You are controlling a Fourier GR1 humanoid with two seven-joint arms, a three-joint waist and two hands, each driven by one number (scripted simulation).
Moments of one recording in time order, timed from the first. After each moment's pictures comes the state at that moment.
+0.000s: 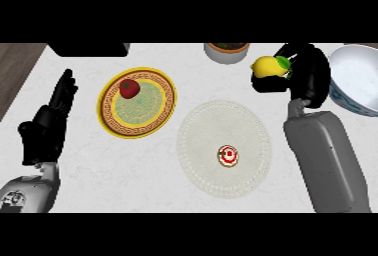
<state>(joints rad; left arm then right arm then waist) -0.19 0.28 -0.03 -1.63 -0.11 0.19 0.18 -0.64 -0.14 0.00 -1.34 0.87 -0.32 0.66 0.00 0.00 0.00</state>
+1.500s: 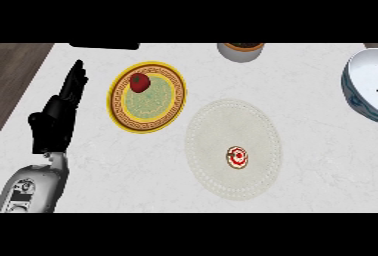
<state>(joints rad) -0.26 0.25 -0.02 -1.59 -0.12 0.15 0.16 -0.77 -0.66 -0.47 -0.35 0.69 -0.63 -0.06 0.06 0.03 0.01</state>
